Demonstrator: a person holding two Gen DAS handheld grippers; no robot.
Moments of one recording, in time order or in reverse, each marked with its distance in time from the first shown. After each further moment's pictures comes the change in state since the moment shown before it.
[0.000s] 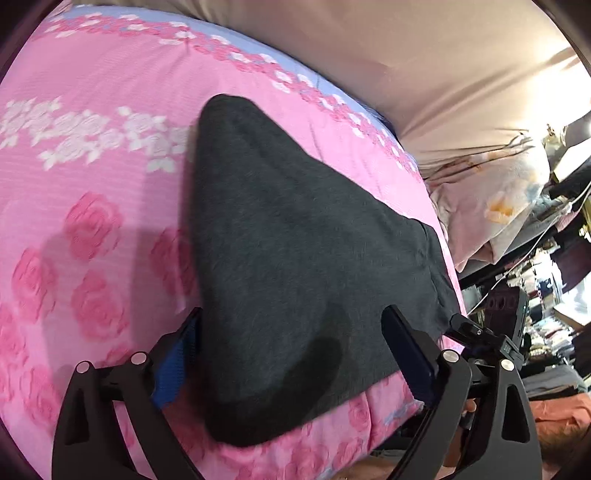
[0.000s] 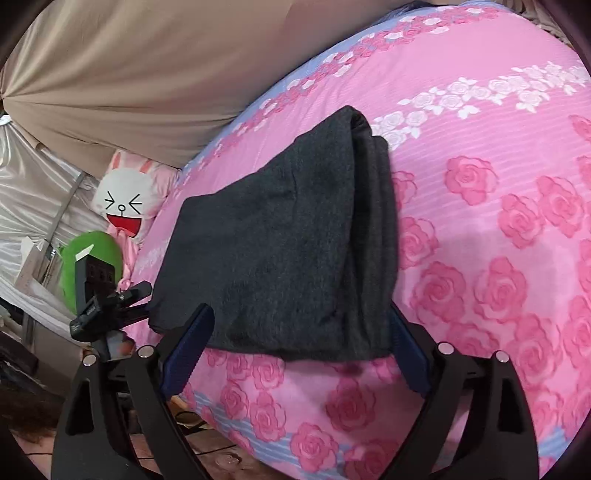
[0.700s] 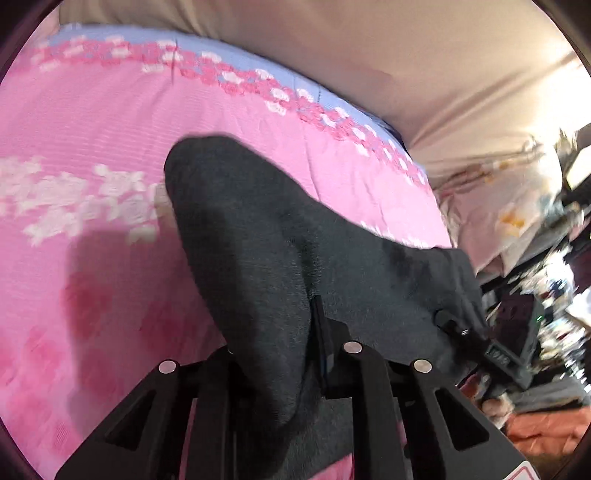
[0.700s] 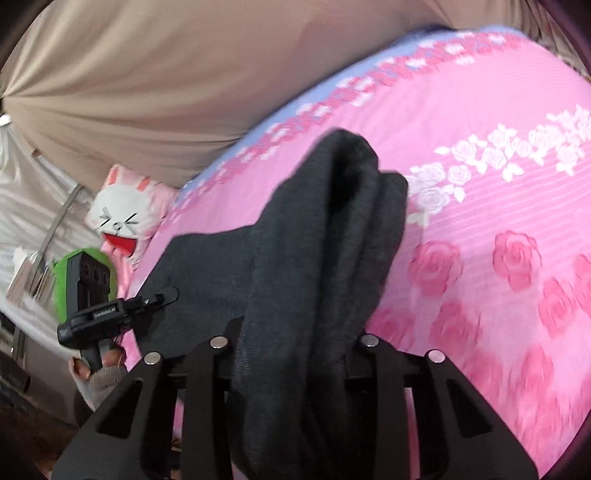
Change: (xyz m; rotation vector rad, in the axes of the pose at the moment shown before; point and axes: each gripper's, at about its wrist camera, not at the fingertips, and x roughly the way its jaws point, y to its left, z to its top) left arm -0.014 -0.028 0.027 0.026 -0.003 0.084; right arm 0.001 0.045 0.017 -0.043 -0.075 -0.028
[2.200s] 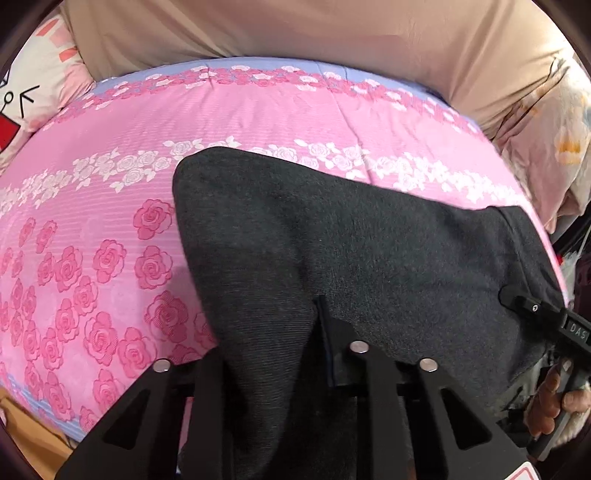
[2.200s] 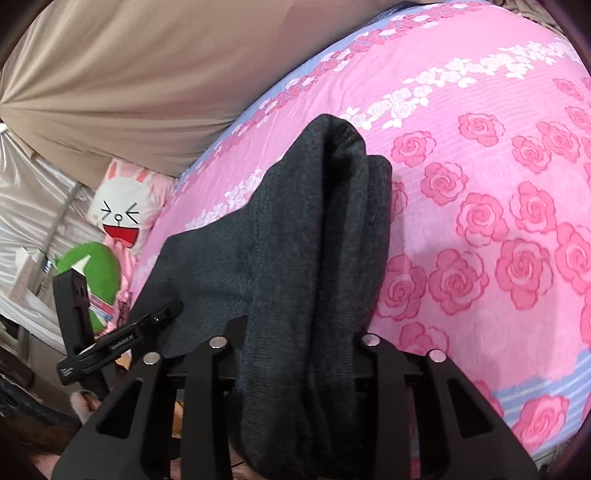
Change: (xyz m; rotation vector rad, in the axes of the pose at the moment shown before) left arm 0.003 -0.025 -0.082 0.137 -0.047 0.353; right arm -0.011 -0.013 -0.061 0.093 0.008 -0.011
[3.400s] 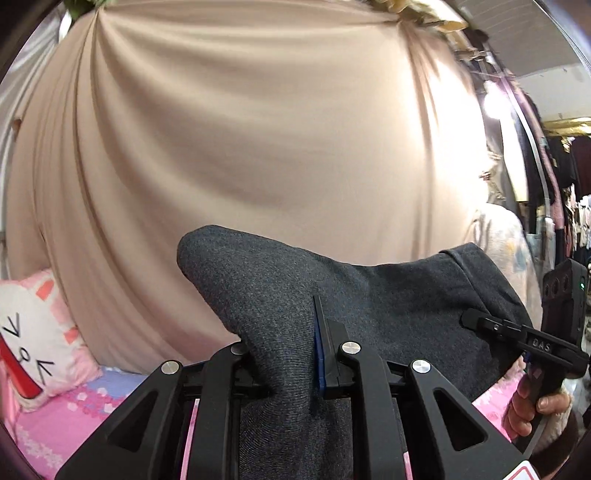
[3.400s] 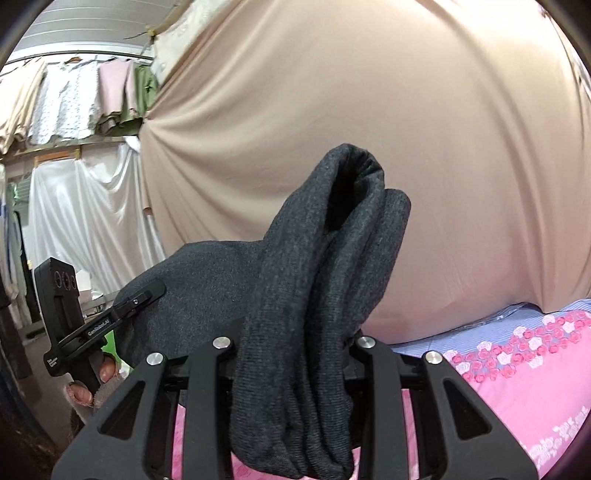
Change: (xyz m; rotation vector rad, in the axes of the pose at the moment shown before) left arm -0.230 -0.040 0.199 0.231 -0.900 -0.076; right arm -0.099 0.194 0.210 -0.483 -0.628 0.234
